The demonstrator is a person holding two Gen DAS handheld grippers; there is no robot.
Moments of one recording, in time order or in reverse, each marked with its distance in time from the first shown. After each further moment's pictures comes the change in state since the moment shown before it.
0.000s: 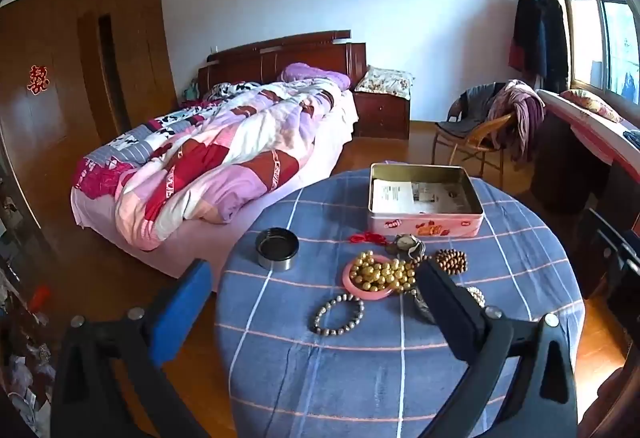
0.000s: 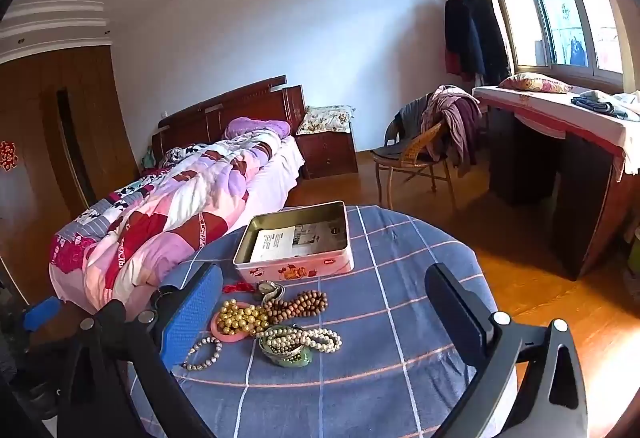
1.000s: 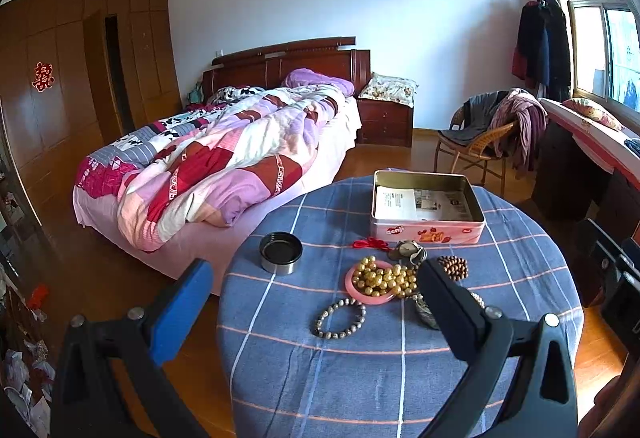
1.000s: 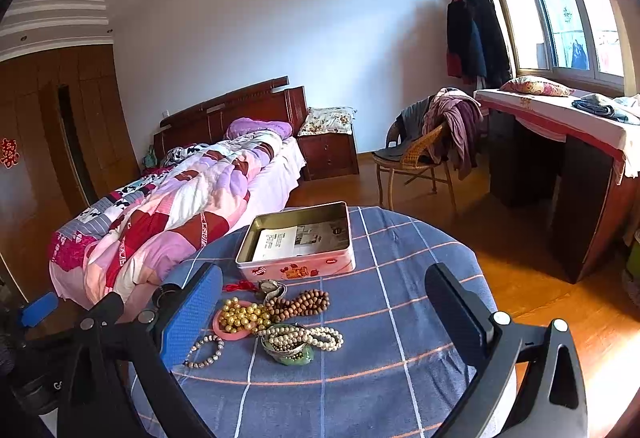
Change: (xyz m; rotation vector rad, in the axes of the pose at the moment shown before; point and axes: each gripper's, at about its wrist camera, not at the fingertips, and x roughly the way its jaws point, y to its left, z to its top) left arm -0.004 0.002 0.000 -0.018 -0.024 0.002; right arm -0.005 0.005 -0.001 -0.019 -0.009 -0.004
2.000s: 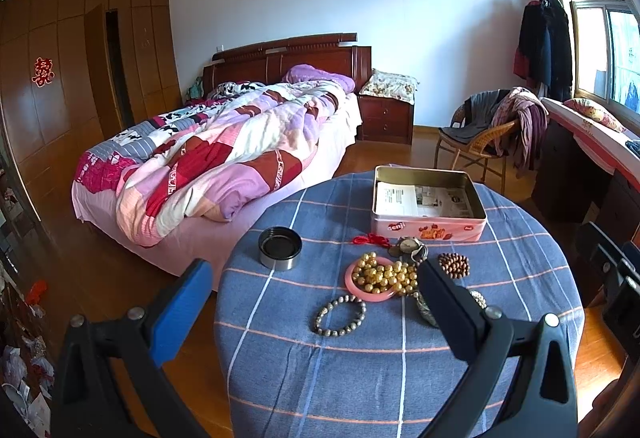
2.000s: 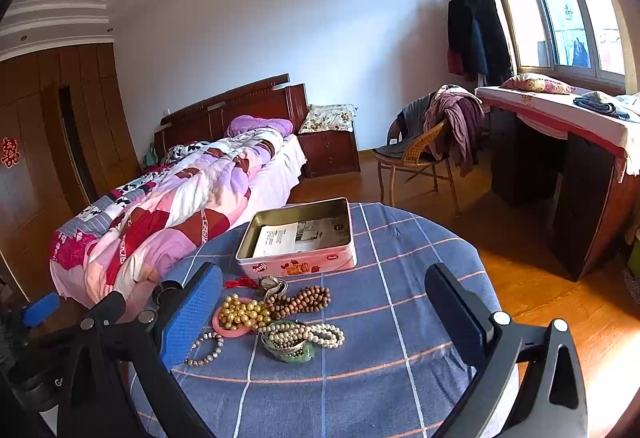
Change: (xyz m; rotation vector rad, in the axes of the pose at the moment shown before) left arm 0.001 0.003 -0.003 -0.003 0.003 -0.002; right arm 0.001 0.000 -0.004 0.002 0.008 0.007
